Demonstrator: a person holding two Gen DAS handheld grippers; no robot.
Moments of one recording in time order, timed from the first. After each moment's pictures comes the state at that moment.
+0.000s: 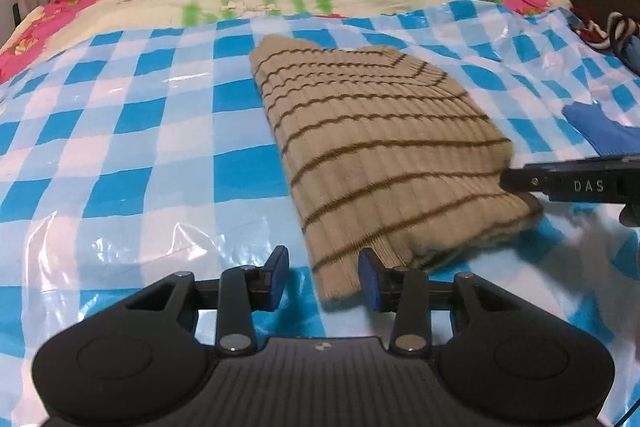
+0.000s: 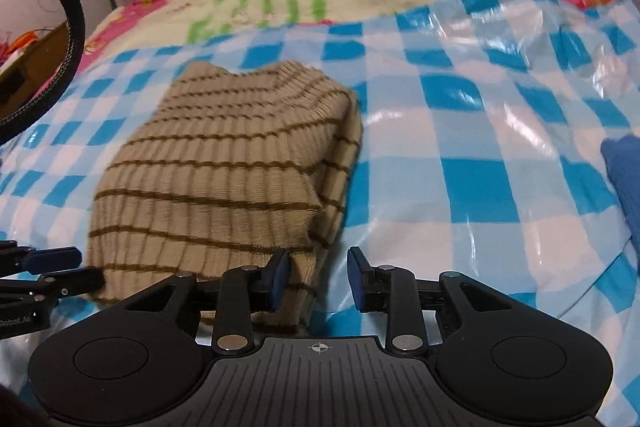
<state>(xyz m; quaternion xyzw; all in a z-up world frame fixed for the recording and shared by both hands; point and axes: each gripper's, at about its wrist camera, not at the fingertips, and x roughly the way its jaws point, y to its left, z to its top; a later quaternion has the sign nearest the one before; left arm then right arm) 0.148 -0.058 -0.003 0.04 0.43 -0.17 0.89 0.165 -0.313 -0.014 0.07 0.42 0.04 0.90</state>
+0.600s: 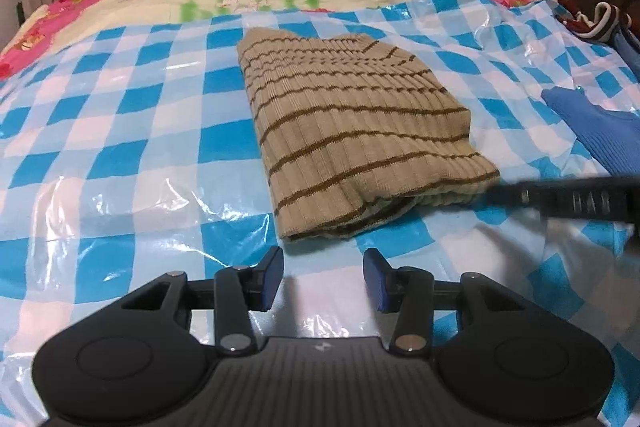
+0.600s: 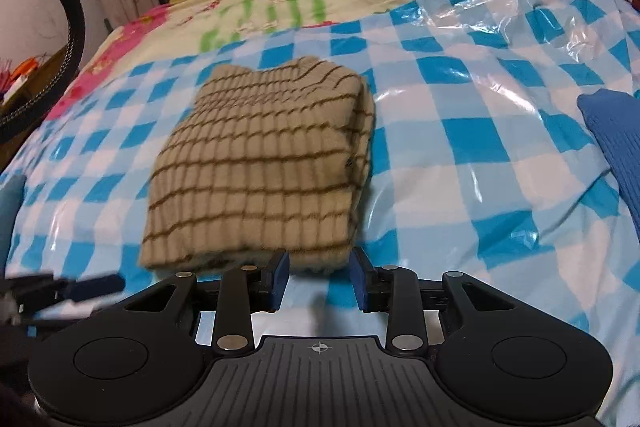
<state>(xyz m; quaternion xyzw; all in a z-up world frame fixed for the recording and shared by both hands) 0.102 -0.071 0.006 0.04 0.43 -0.16 0.89 0.108 -0.295 0.002 0.11 0.42 0.03 0.90</state>
